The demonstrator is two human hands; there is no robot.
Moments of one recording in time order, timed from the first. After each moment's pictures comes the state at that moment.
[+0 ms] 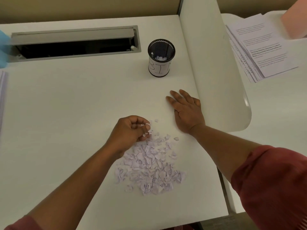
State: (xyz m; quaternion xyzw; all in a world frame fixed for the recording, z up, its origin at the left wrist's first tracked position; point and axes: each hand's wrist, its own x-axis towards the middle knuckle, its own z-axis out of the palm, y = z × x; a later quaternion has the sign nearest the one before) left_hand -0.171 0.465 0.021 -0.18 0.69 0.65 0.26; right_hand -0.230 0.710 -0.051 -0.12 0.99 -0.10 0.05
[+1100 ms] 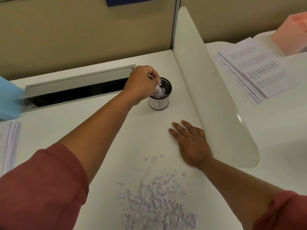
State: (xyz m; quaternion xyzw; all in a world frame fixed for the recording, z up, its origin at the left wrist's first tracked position) left_hand -0.405 0.521 0.088 -0.01 0.86 0.49 0.12; right_hand -0.230 0.714 -0.054 -0.14 0.99 -0.10 0.02
